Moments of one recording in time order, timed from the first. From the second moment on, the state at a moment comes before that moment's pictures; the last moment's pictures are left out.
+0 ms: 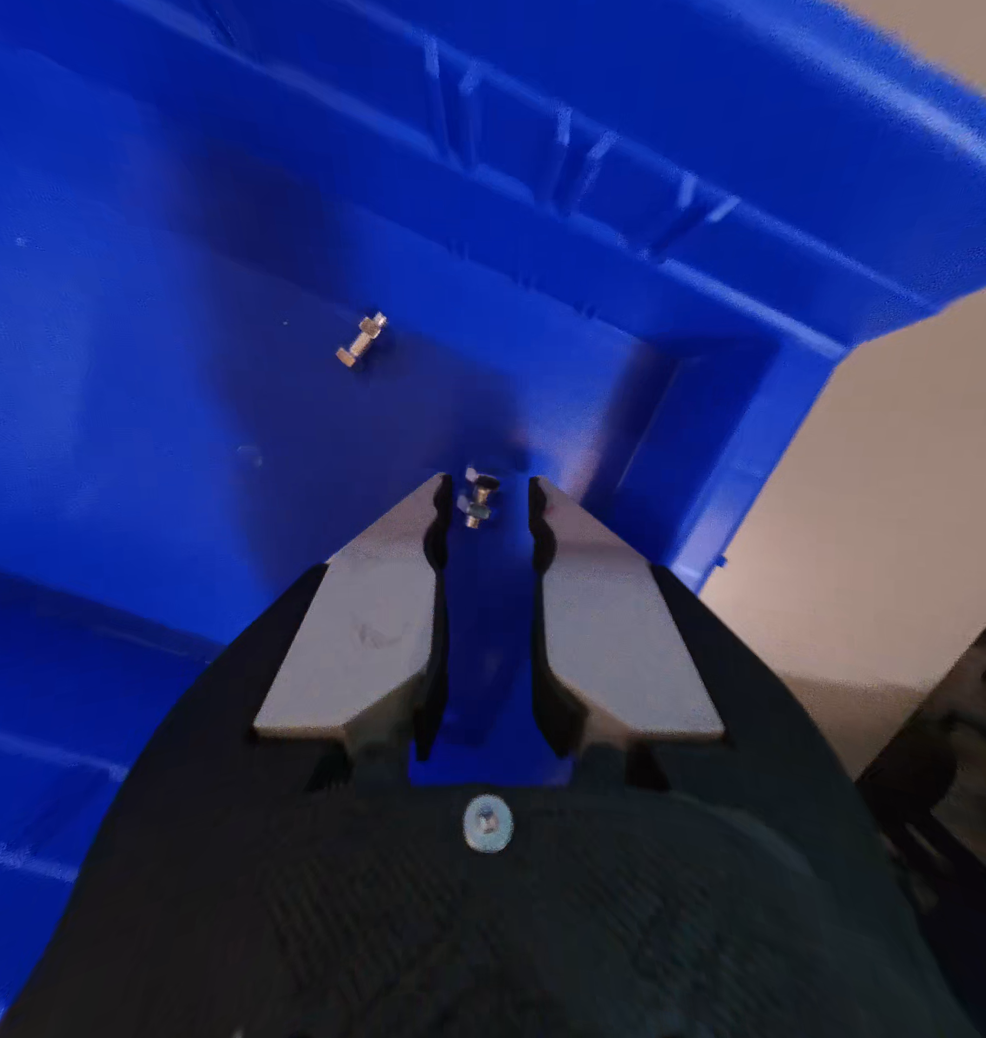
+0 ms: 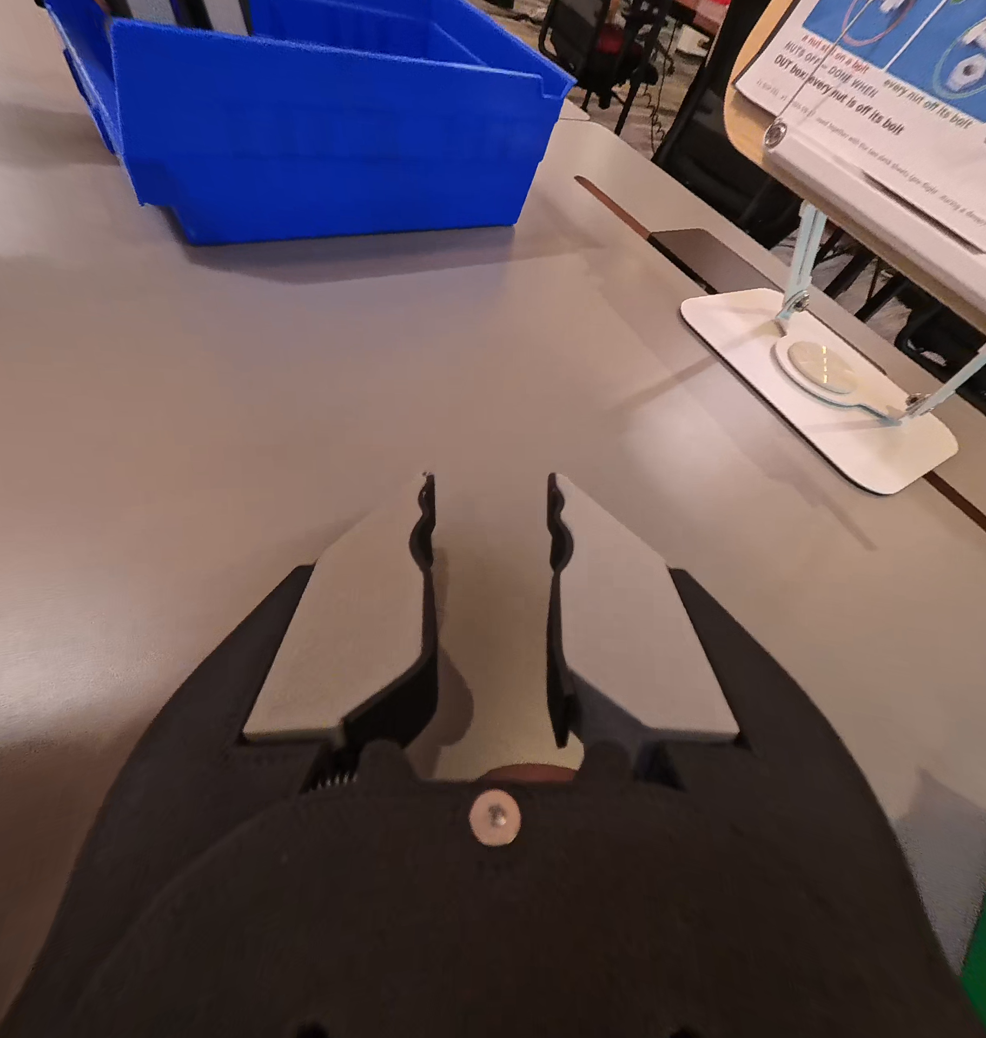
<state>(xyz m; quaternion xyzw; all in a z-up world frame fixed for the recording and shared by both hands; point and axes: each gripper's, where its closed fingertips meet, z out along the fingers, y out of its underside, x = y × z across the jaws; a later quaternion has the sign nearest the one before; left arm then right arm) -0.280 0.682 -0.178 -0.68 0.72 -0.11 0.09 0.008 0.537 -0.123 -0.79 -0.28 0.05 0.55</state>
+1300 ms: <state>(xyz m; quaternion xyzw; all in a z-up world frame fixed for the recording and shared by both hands) -0.053 0.487 0.025 -0.27 0.48 -0.71 0.44 -0.029 0.475 -0.020 -0.60 -0.22 0.55 0.54</state>
